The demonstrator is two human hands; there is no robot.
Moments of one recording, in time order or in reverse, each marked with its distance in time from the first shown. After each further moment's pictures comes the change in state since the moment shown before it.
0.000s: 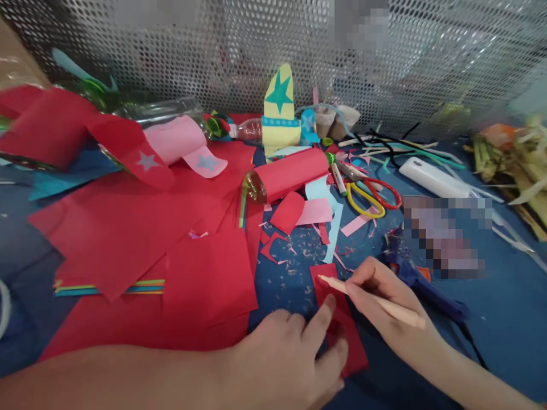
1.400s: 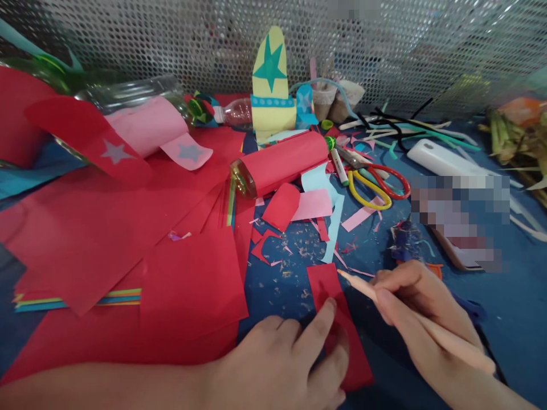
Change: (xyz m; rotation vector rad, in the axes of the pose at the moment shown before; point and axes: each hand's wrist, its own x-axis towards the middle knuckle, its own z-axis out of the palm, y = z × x) left_hand -0.001 0.000 0.004 0.018 0.046 -0.013; right_hand -0.013 -0.004 -0.007 -0.104 0.240 -0.078
